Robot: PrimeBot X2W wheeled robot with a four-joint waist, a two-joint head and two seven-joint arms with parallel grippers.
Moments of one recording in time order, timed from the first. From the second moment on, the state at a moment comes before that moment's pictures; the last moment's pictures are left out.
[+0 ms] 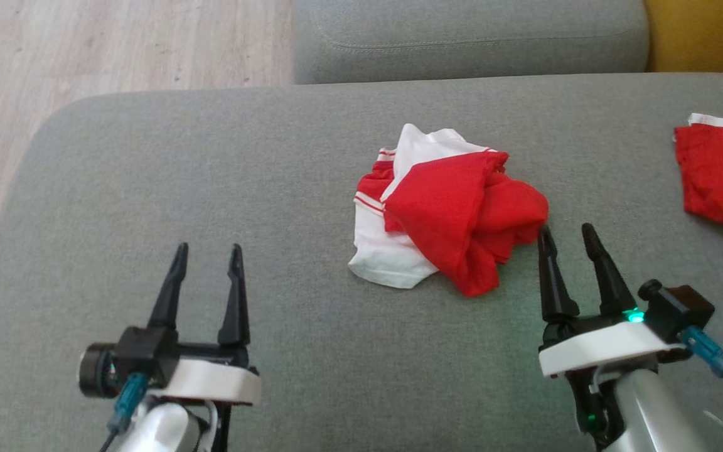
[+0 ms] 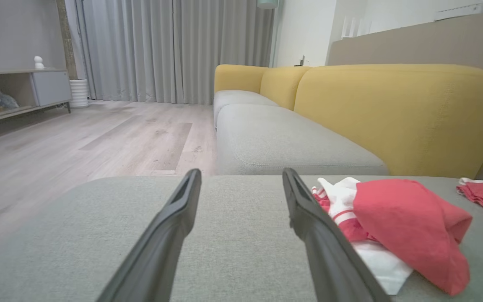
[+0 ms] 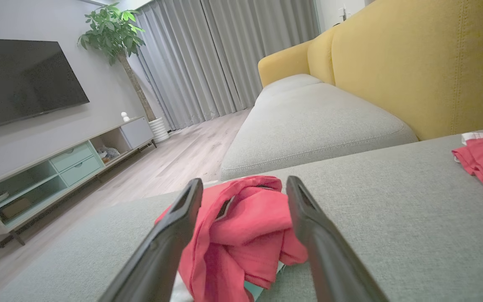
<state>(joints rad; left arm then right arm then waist) -0.17 0.31 -0.54 0.13 -0.51 0.30 -0.25 -0.13 -0.05 0.14 0.30 0.34 0.13 -0.25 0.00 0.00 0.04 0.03</state>
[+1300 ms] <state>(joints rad) -0.10 0.15 -0.38 0.19 -0.36 0.14 -0.25 -0.18 -0.05 0.26 0.45 0.29 0.13 -0.18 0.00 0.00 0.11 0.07</state>
